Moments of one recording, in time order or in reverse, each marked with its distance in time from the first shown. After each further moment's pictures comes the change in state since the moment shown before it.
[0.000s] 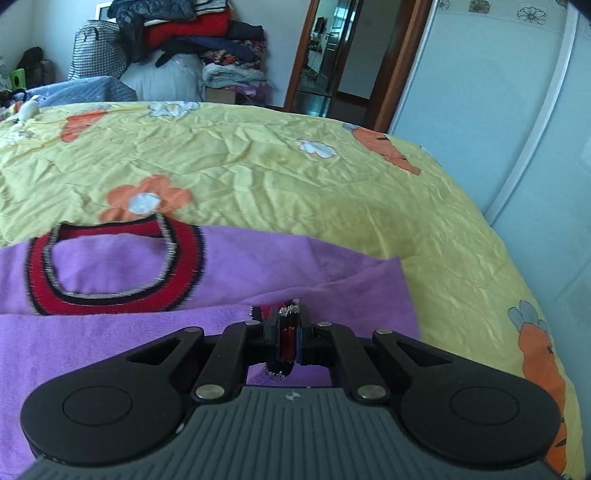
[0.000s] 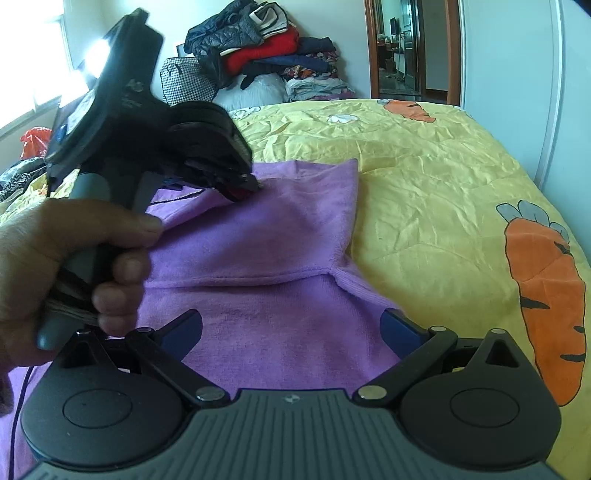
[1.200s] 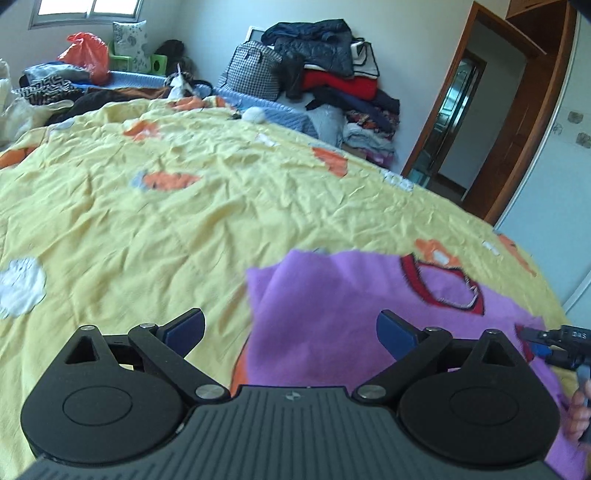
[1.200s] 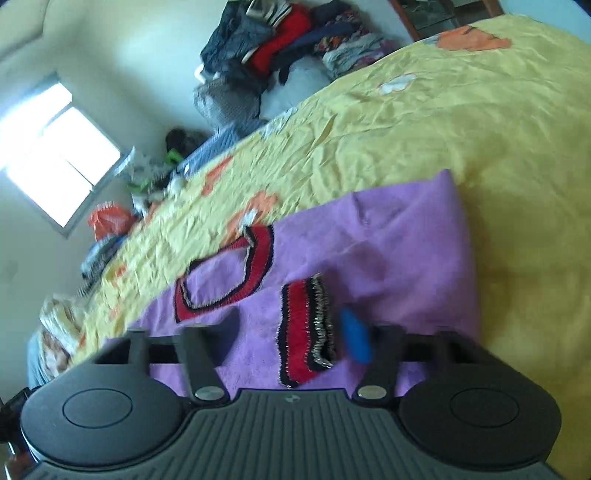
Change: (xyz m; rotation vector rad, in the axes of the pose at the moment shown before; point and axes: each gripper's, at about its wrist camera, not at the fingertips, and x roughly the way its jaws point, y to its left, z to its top) left arm -0.212 0.310 -0.090 -0.296 -0.185 0.218; right arm 0.125 -0.031 0.090 0.292 0.095 0.422
